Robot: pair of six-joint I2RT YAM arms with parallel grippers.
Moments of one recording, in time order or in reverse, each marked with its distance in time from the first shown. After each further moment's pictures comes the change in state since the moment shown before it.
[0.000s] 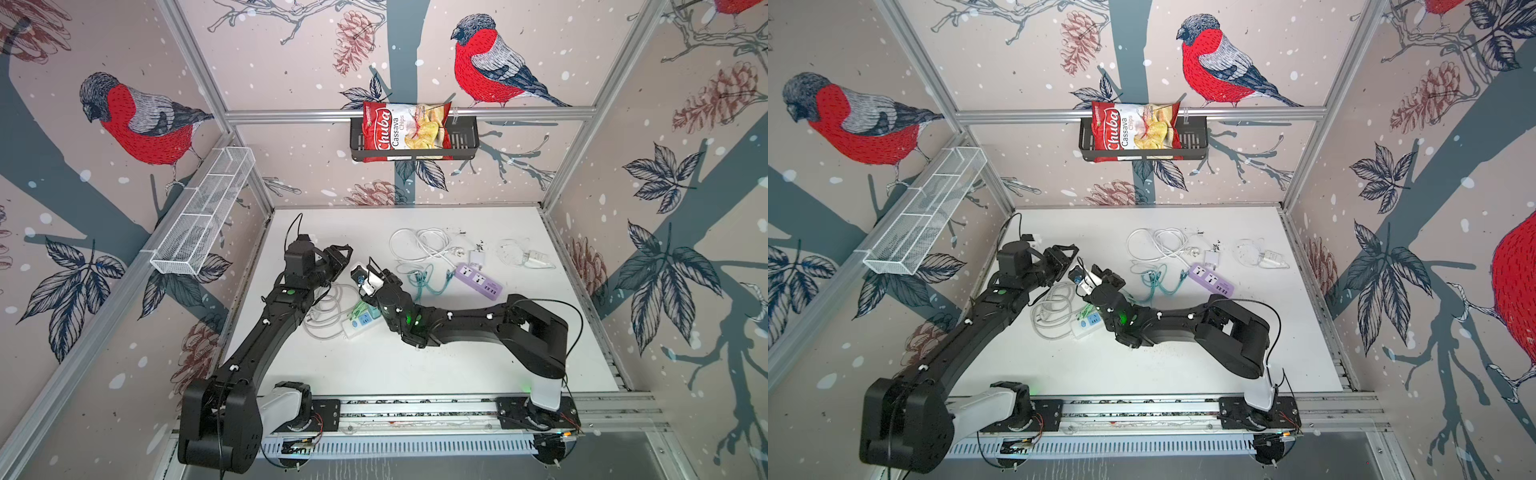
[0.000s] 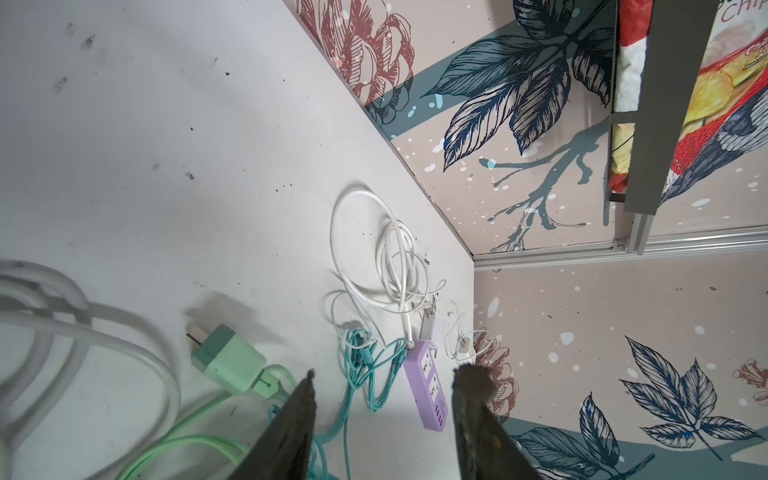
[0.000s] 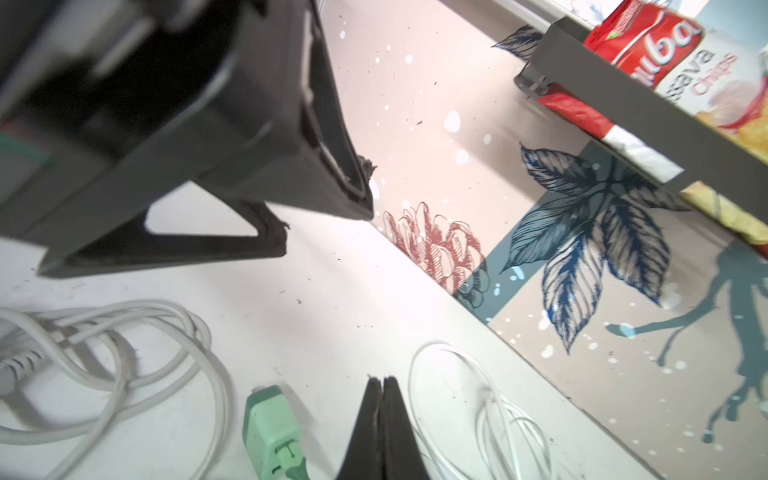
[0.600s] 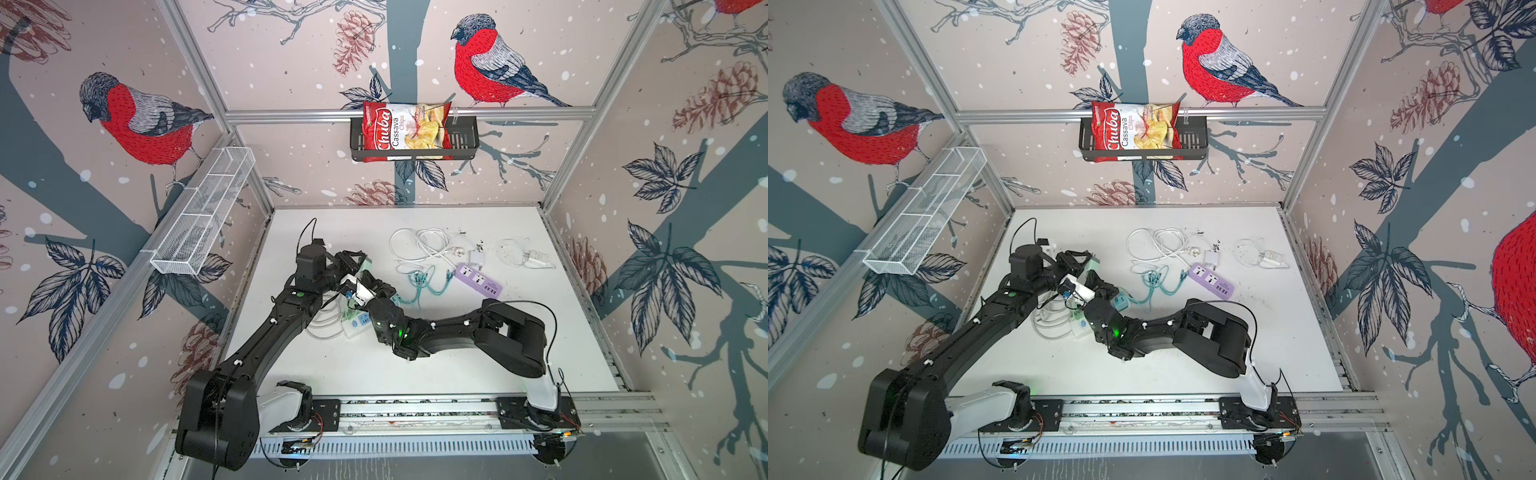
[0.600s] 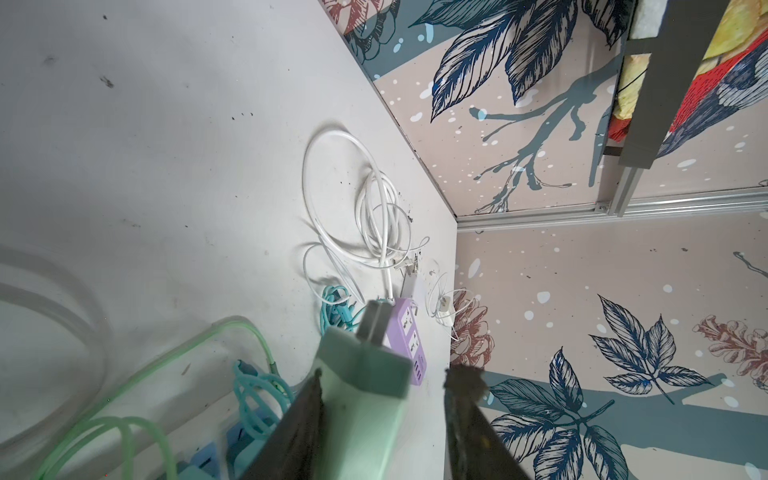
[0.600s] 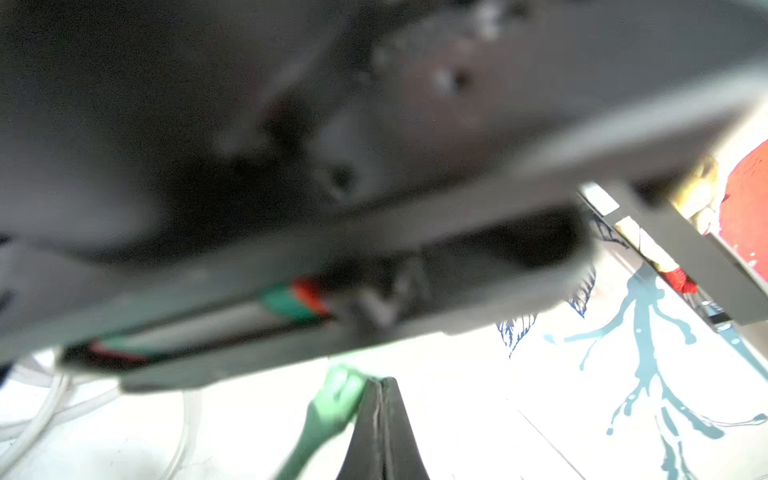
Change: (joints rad) left arm -0.089 0.016 -0.042 0.071 0.047 -0.102; right arm 0.078 0.116 -0.014 0.250 0.172 -0.240
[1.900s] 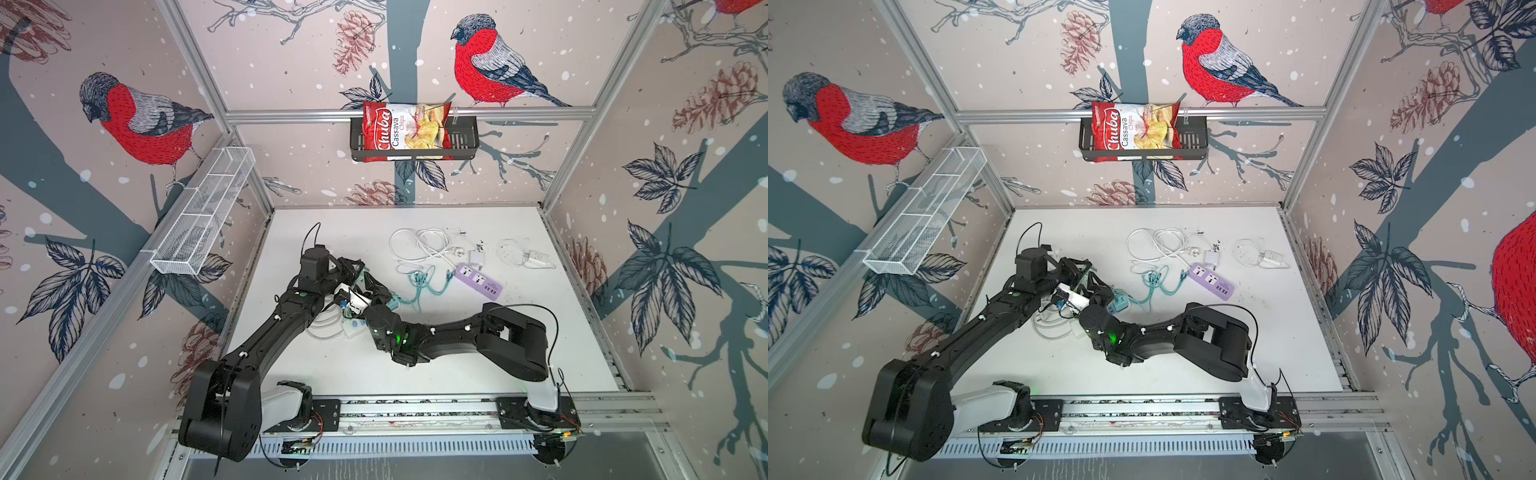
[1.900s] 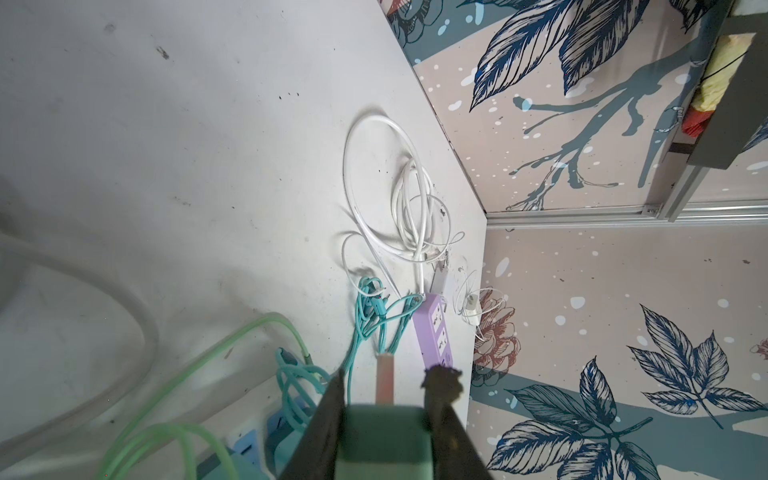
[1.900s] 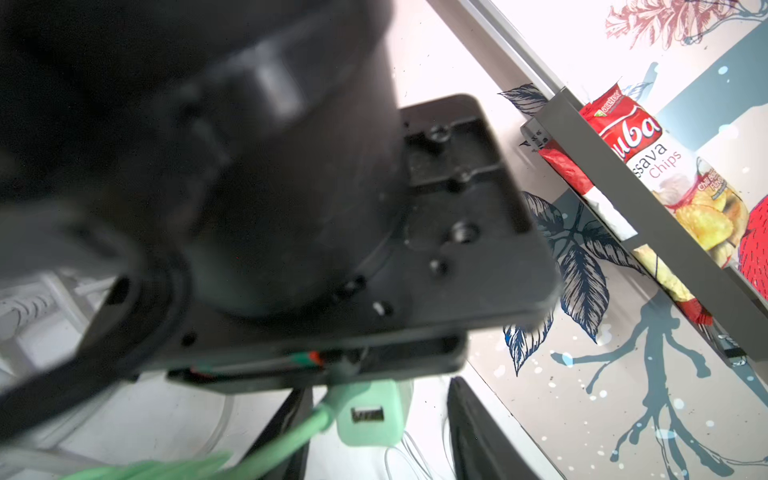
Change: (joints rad) left arm -0.003 0.041 -0.032 -0.022 -0.011 0.007; right arm 0.046 0.010 0.007 -0.027 -0.003 -0.052
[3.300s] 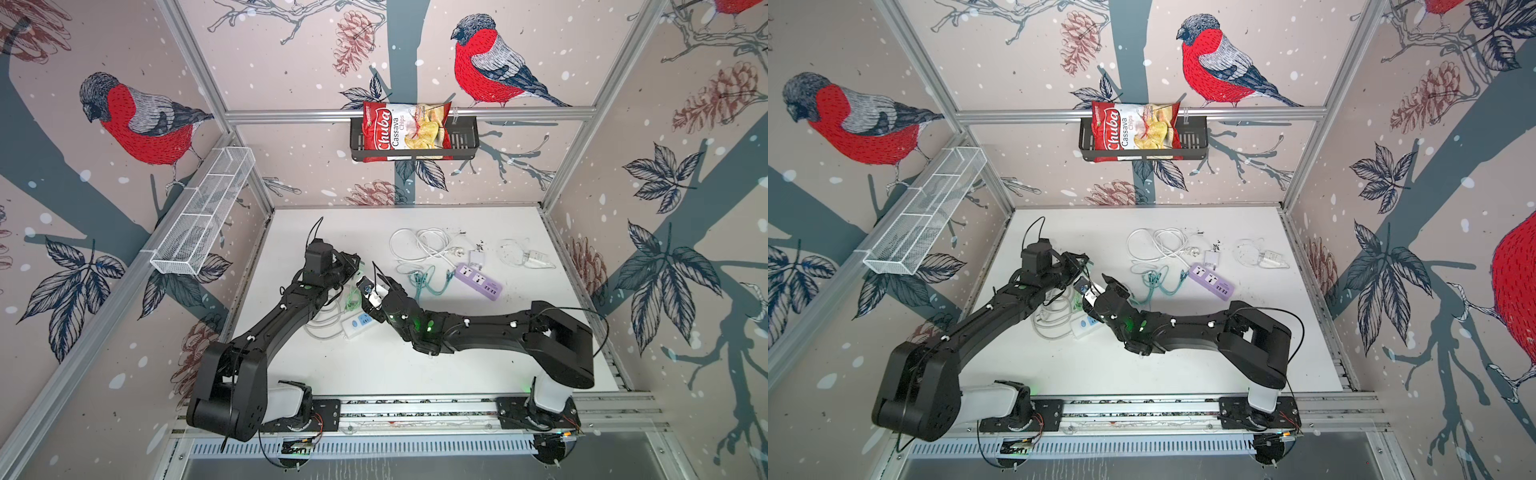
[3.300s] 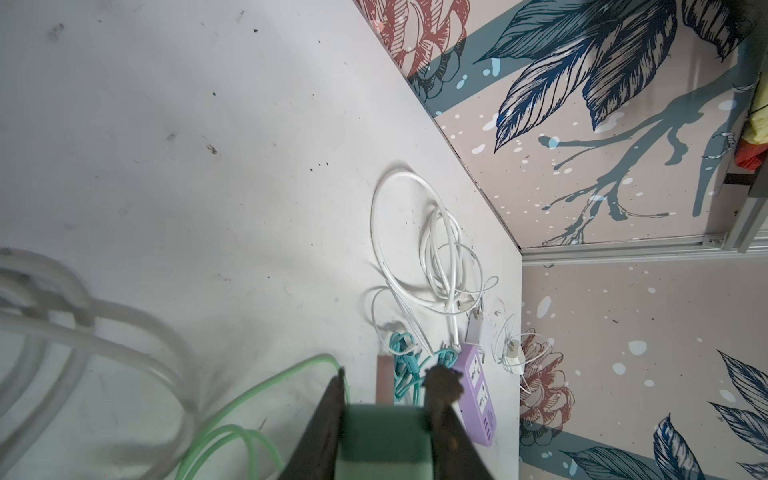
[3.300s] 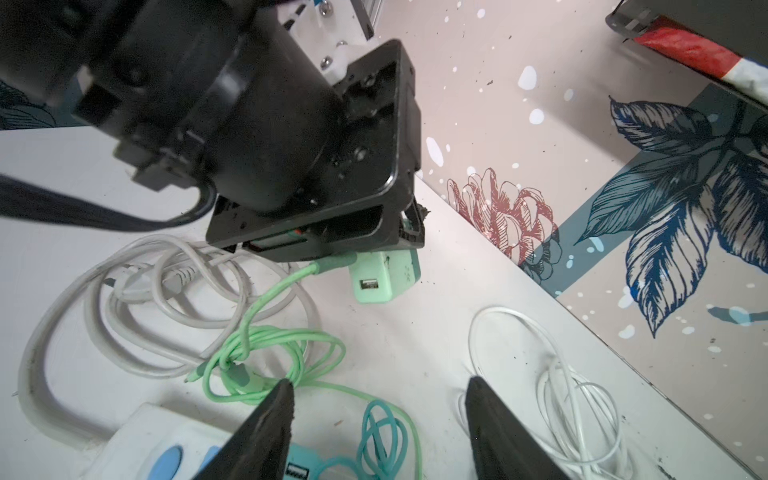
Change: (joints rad) left arm -0.003 0.084 0.046 0.033 -0.140 0.071; right arm -0.073 -0.250 -0.105 -0.387 -0.271 0.432
